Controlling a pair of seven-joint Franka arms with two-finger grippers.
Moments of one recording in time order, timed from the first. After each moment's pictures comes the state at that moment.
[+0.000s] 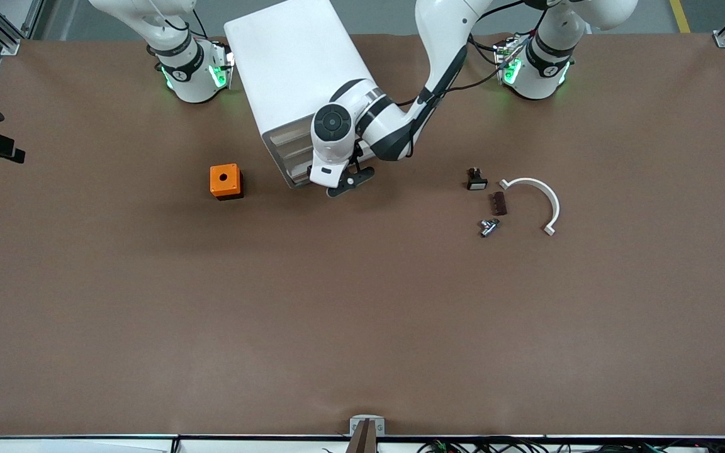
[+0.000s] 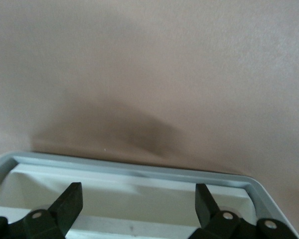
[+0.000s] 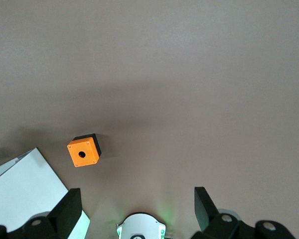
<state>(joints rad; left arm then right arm) -1.02 0.73 0.02 -1.51 -0.36 2.15 -1.31 -0.05 0.09 -0.12 -1.41 0.02 1.31 -0.09</state>
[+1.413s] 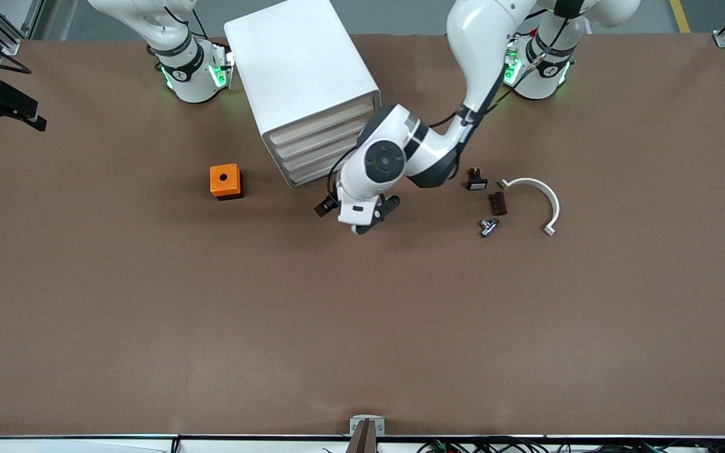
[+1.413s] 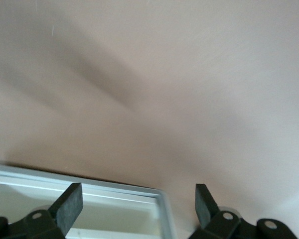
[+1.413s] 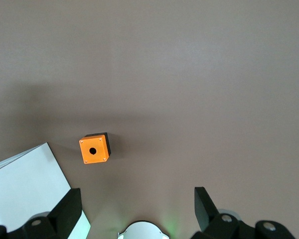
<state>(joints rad) -0.80 0.67 0.03 -1.41 -0.49 2.15 -1.24 0.00 -0.17 -0.10 -1.70 0.02 1.45 -0.10</state>
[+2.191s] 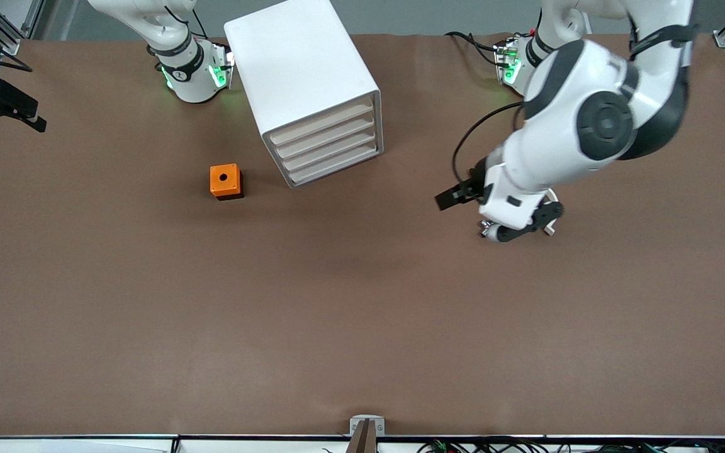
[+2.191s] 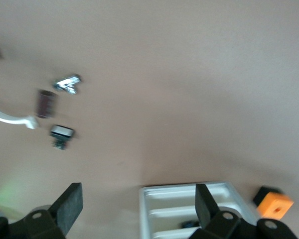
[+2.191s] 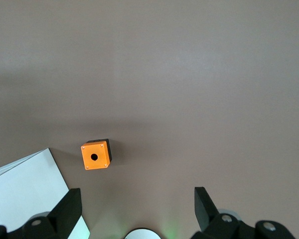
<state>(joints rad) -0.44 0.31 0.03 -1.41 -0.29 1.60 -0.75 0.00 -0.18 -0.10 -1.70 0.02 1.48 -0.09</state>
